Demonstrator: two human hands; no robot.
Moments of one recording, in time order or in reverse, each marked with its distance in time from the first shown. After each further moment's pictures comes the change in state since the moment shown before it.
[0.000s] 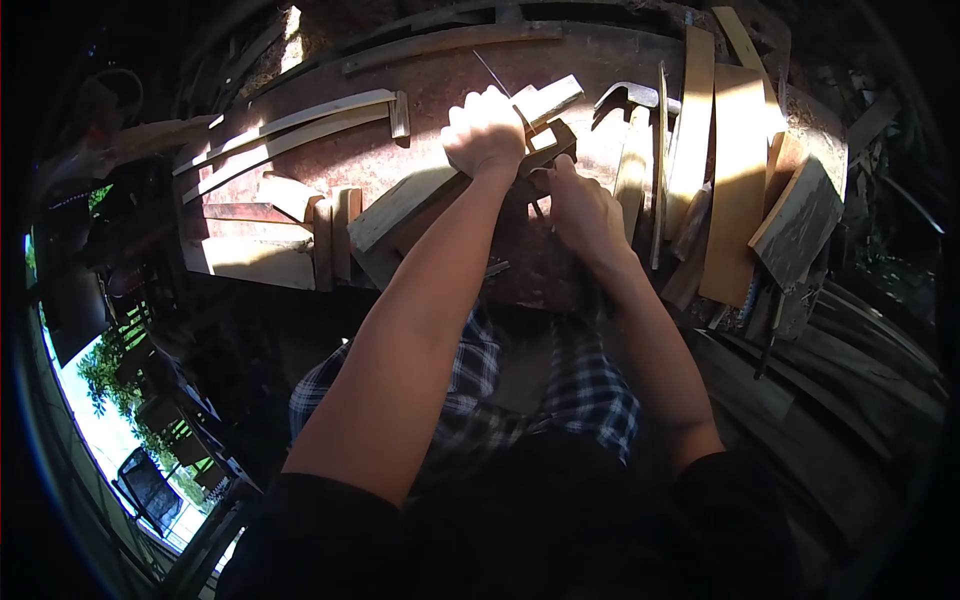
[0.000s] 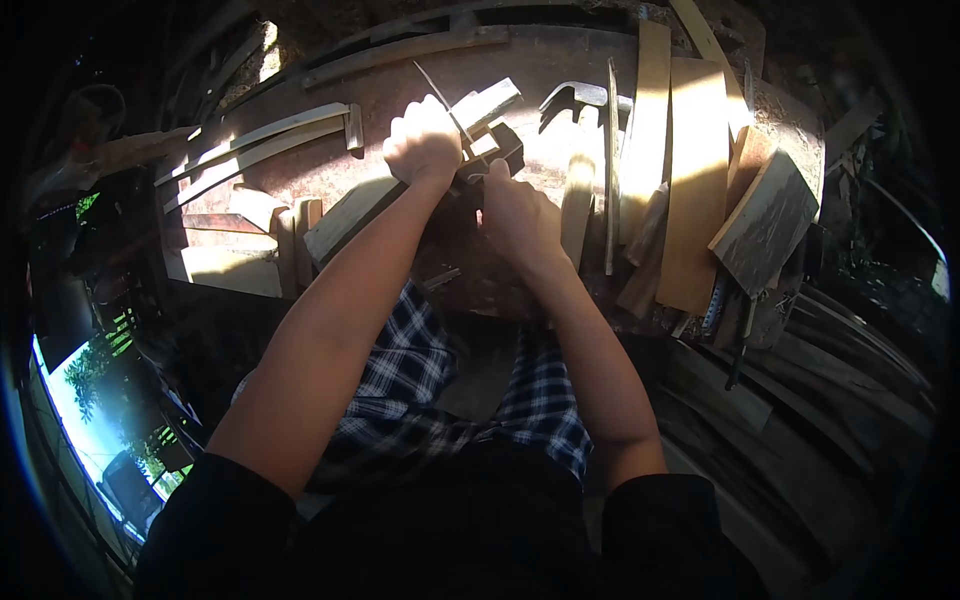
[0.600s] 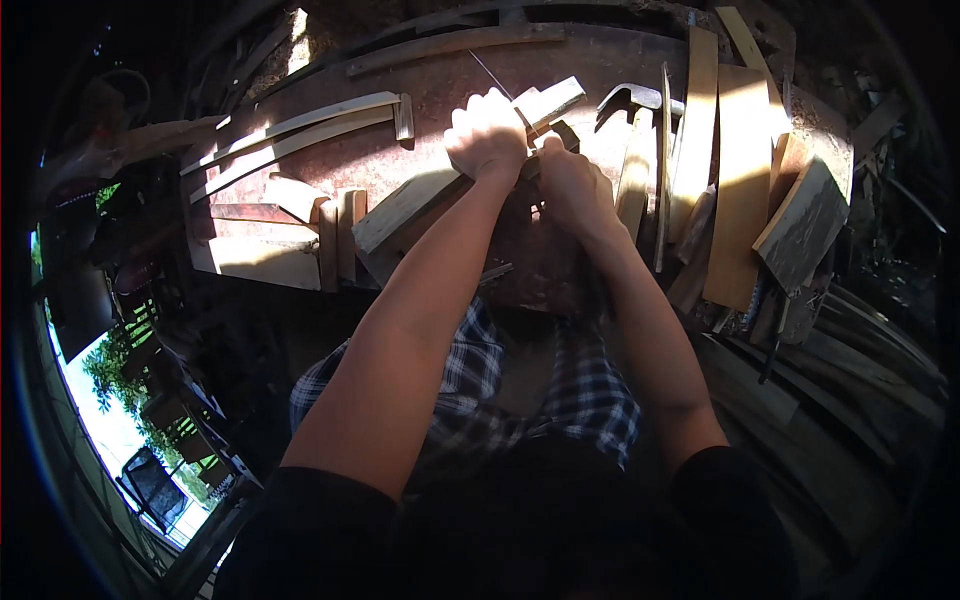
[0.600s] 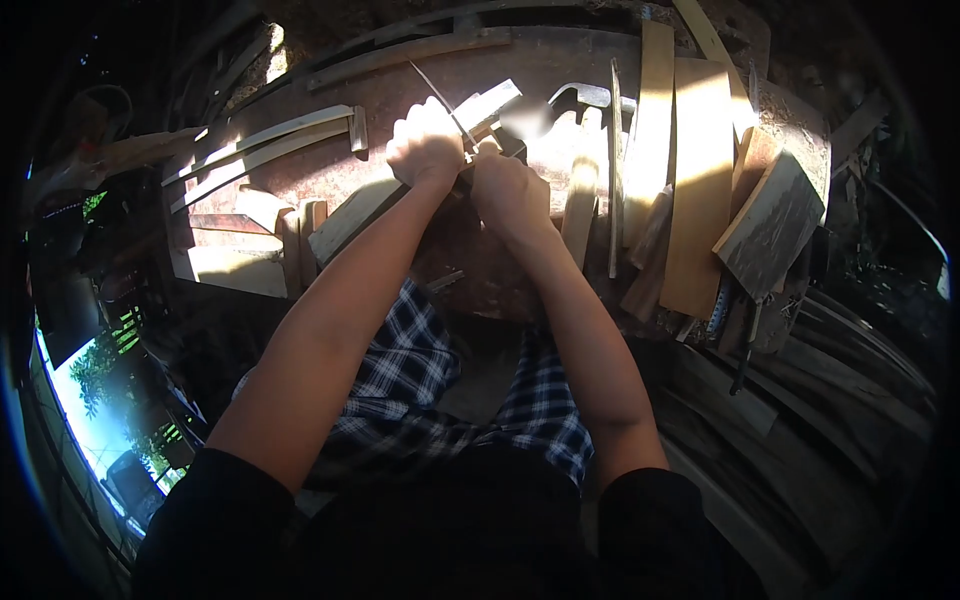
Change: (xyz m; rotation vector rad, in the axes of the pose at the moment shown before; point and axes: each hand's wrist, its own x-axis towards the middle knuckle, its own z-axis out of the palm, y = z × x) left_hand 0.001 0.000 0.002 0.011 0.079 0.032; right_hand 0.029 0.000 0.009 0.024 0.056 -0.020
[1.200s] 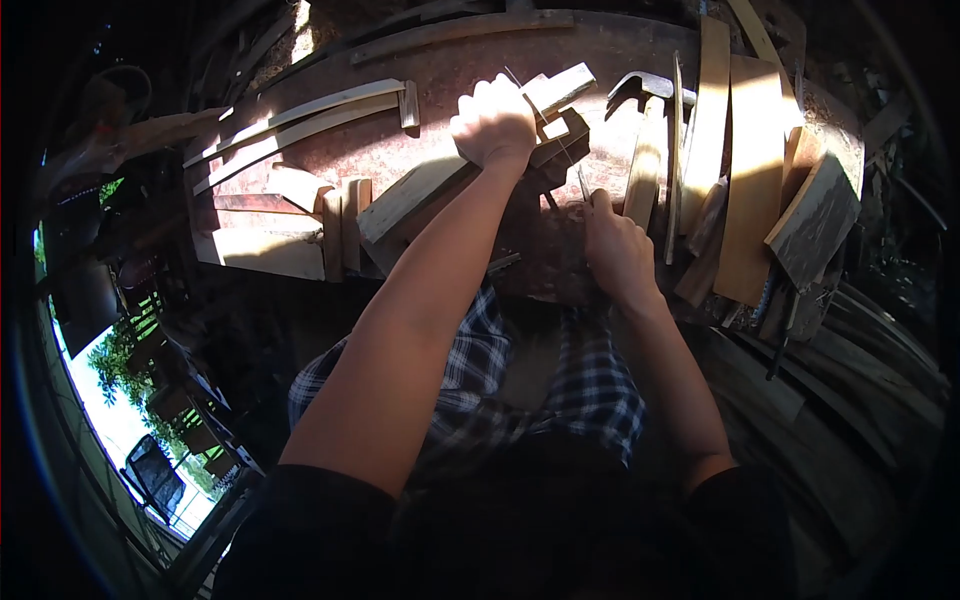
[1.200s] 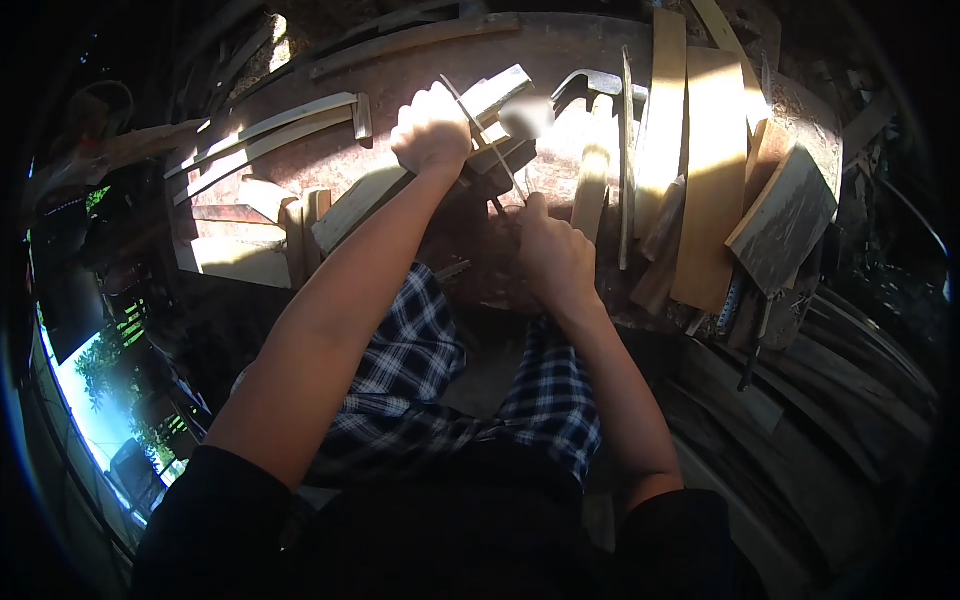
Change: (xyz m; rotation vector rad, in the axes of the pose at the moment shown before) left_hand -0.004 -0.008 0.005 0.042 -0.013 -0.019; right_hand -0.067 0.014 -0.006 -0.039 -0.133 0.103
